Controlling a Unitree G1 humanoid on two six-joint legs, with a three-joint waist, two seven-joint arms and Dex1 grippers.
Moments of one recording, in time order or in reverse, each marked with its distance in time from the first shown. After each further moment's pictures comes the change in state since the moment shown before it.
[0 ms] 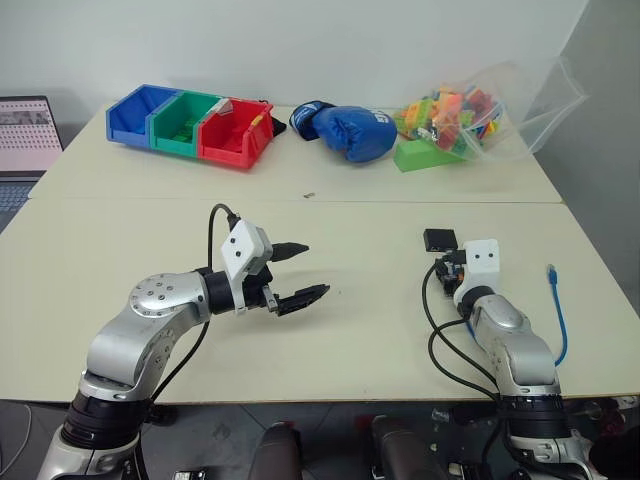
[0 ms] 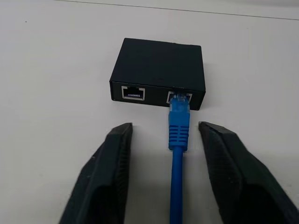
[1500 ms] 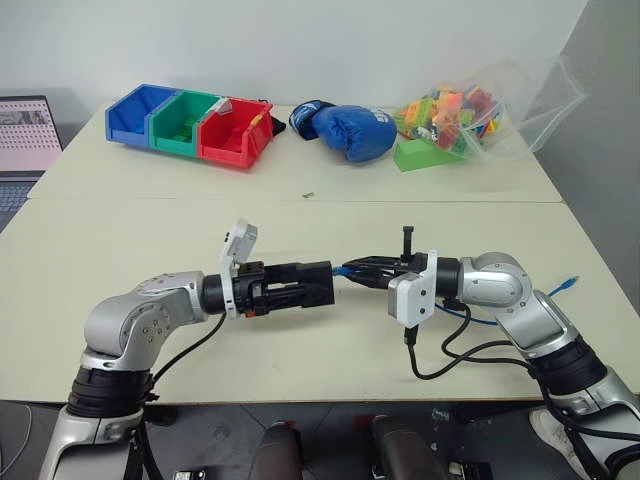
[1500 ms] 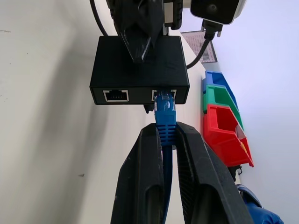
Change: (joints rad) left arm -0.103 -0.016 0.053 0.228 -0.310 0.320 -0.175; right arm -0.267 -0.394 0.452 -0.030 -0.227 -0.966 0.740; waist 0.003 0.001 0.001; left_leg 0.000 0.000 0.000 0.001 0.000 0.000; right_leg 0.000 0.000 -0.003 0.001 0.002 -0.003
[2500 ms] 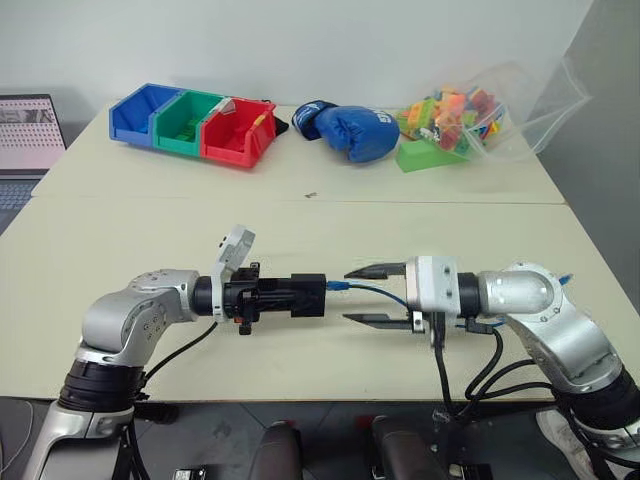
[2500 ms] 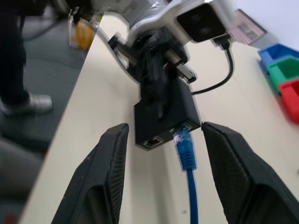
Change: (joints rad) left arm -0.023 0.070 -0.058 0.045 0.072 -0.114 -0.248; right arm 0.071 0.000 -0.145 -0.436 0.690 0.996 0.038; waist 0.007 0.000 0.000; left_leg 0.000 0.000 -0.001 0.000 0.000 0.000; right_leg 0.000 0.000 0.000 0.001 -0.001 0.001
